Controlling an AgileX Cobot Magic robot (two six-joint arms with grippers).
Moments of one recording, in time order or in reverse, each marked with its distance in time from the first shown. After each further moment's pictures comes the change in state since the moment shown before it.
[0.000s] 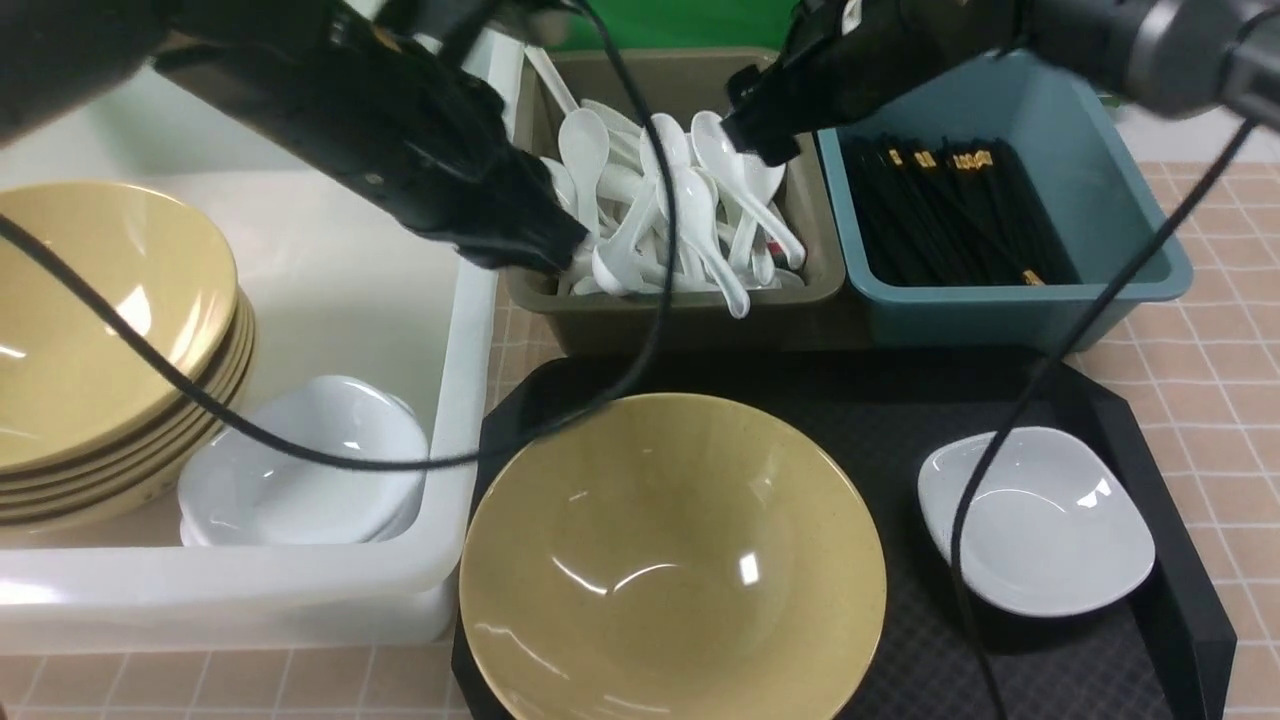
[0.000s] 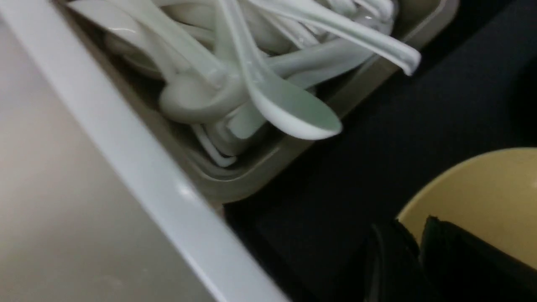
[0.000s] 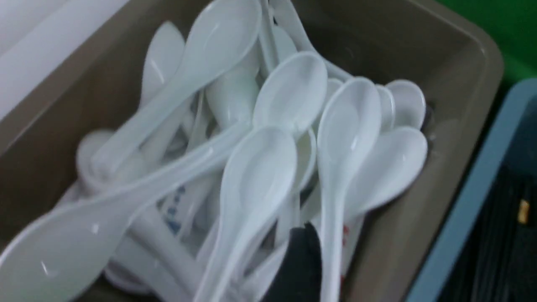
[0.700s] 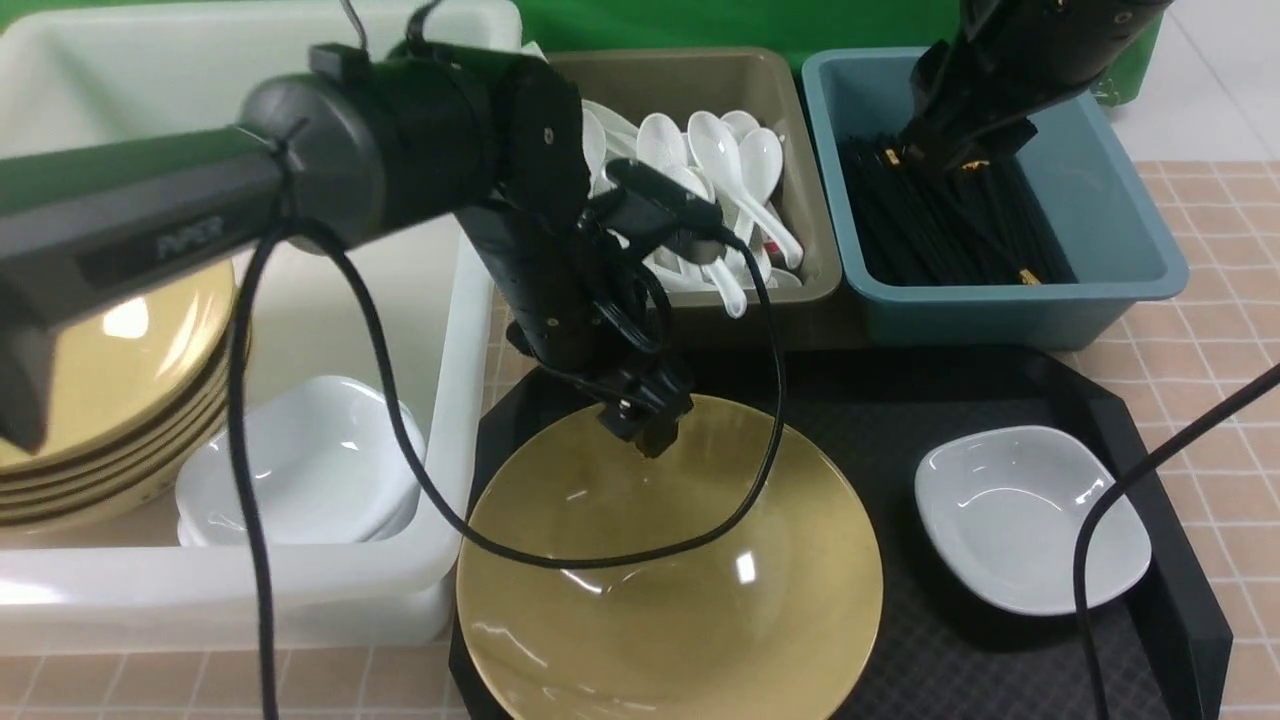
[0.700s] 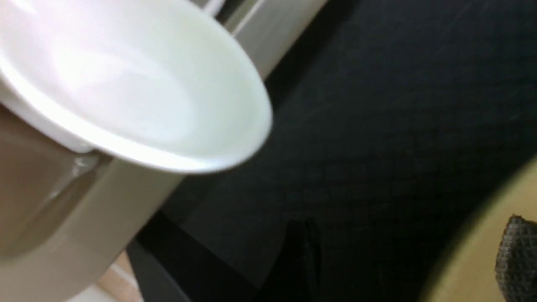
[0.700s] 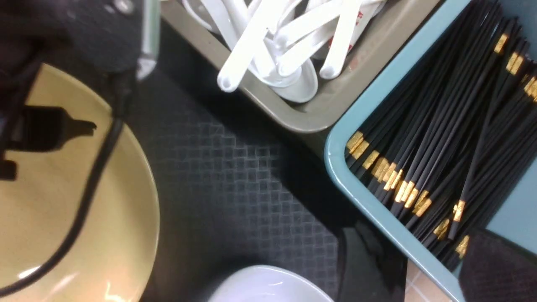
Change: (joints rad) right arm 0.010 -0.265 0.042 0.011 0.494 -0.152; left arm -0.127 0.330 -0.081 0.167 0.049 -0.095
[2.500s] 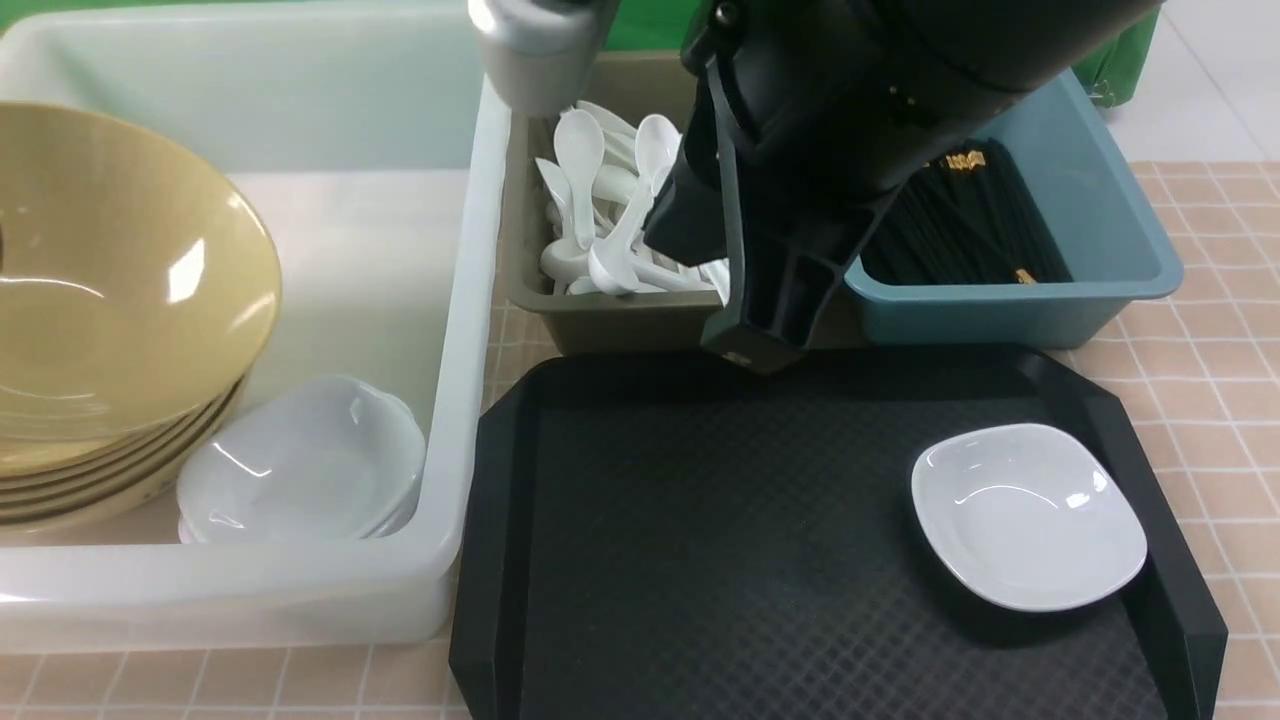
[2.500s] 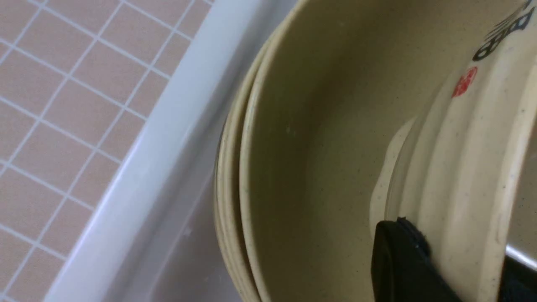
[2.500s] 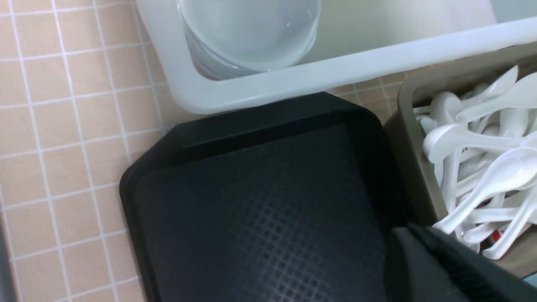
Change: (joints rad) right arm 0.441 -0.140 0.002 0.046 0.001 -0.133; left arm 1.062 -0.614 0.368 -0.117 -0.123 -0.264
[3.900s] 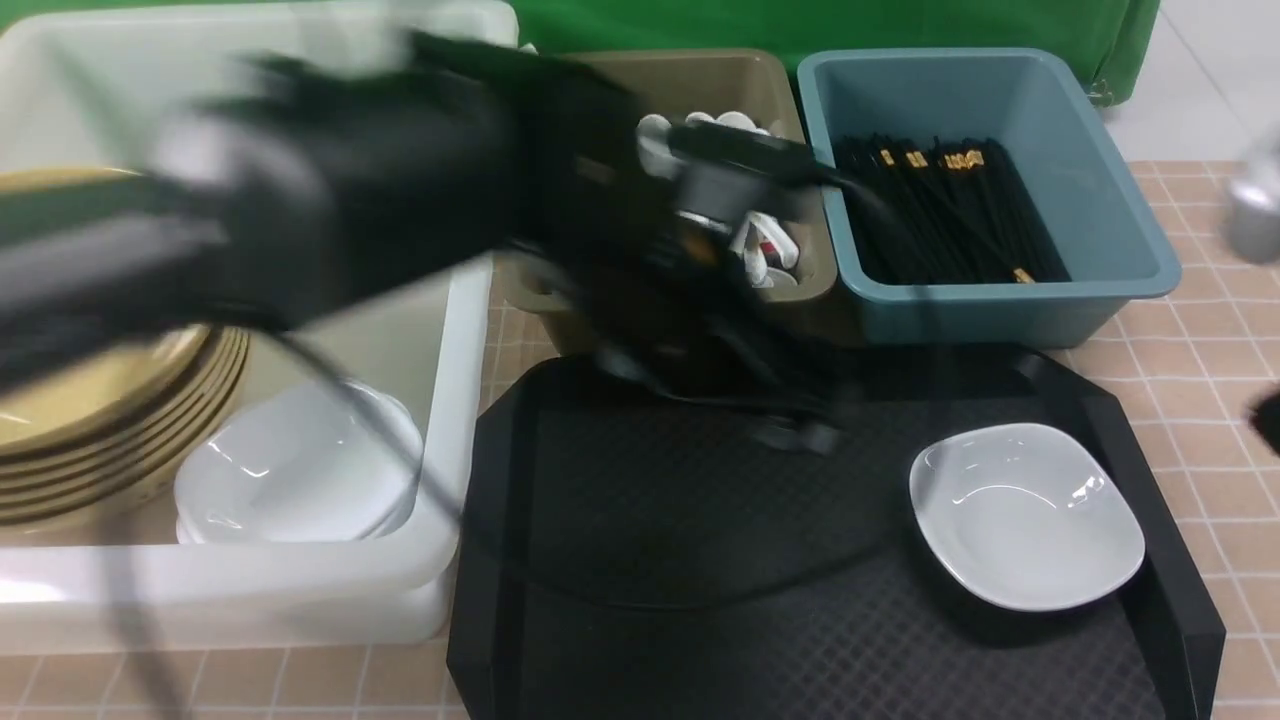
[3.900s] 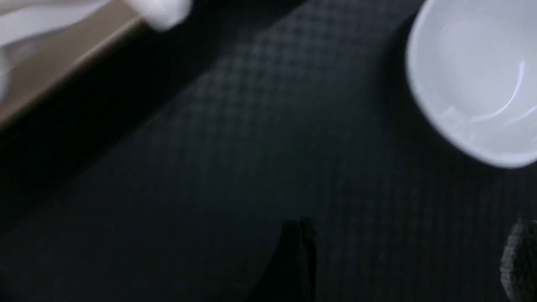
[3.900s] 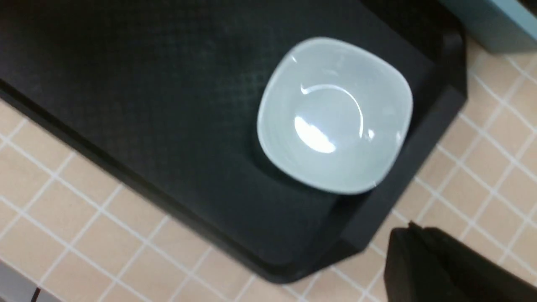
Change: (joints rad) right arm -0.456 -0.564 0.720 -0.052 0.002 0.262; left arm -1.283 0.454 -0.293 0.072 -0.081 -0.108
